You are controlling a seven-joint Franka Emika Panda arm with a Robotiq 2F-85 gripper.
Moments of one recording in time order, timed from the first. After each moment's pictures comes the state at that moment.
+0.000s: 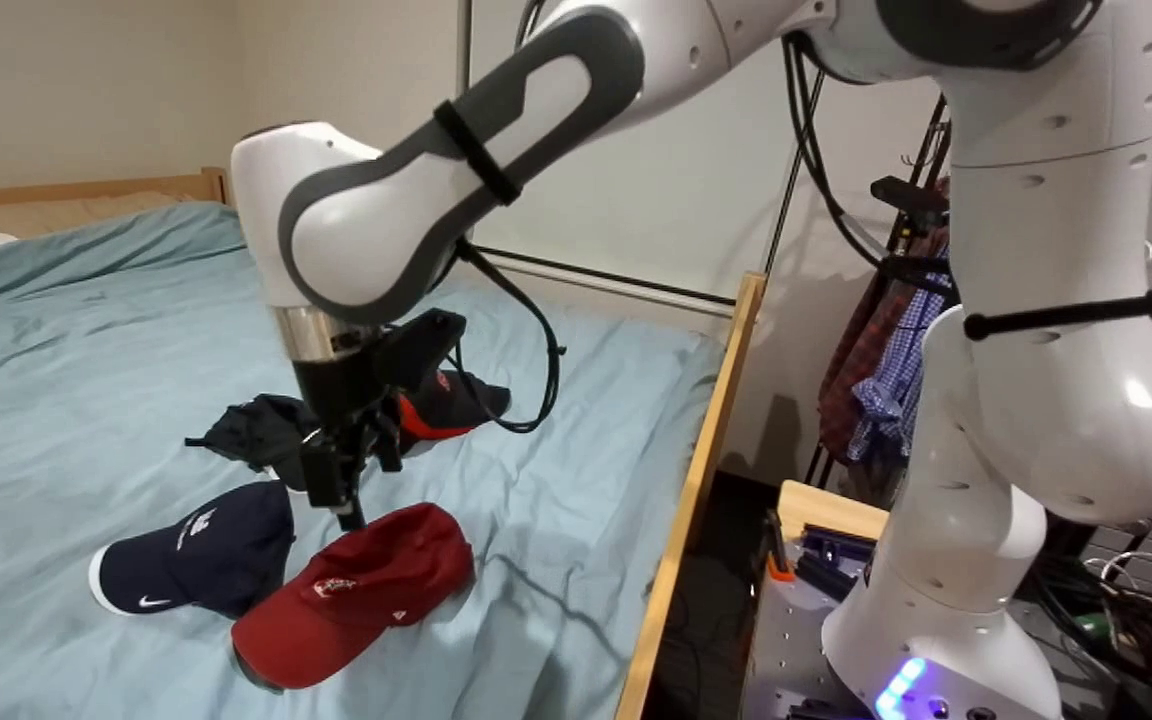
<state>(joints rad) 0.21 0.35 0.15 -1.96 -0.05 2.12 0.05</state>
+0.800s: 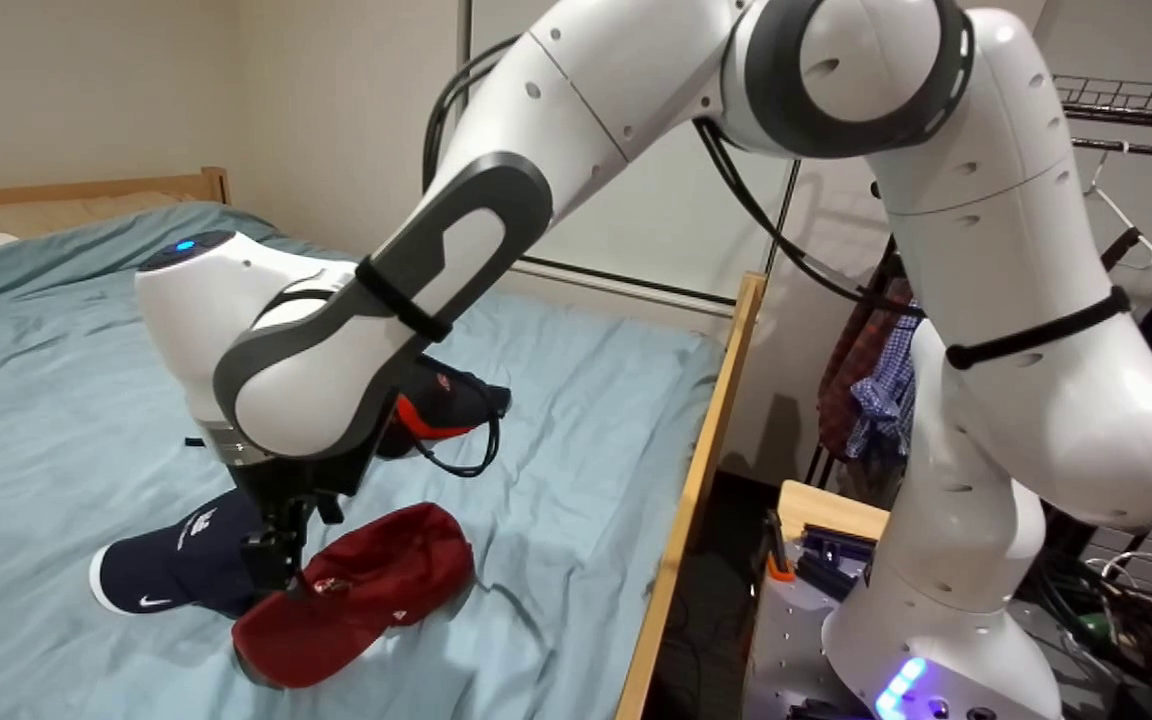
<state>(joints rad) 0.32 0.60 0.10 -1.77 -0.24 2.22 0.14</state>
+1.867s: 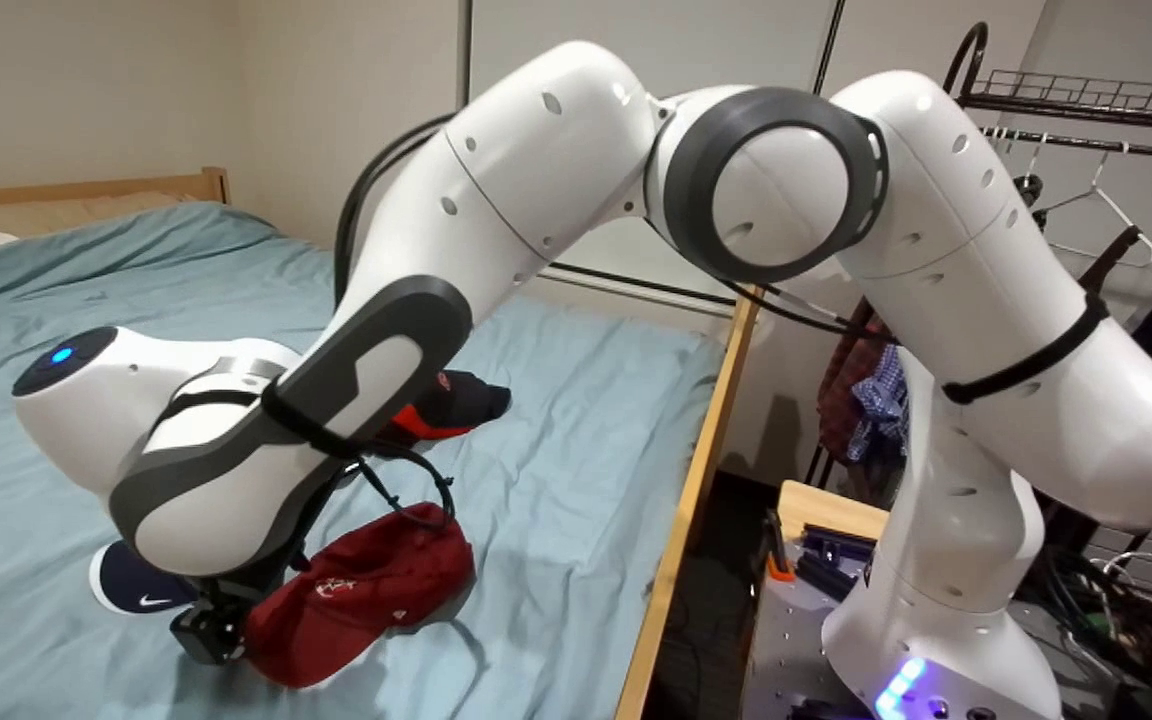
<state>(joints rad) 0.48 0.86 0.01 -1.46 -0.28 2.10 0.39</state>
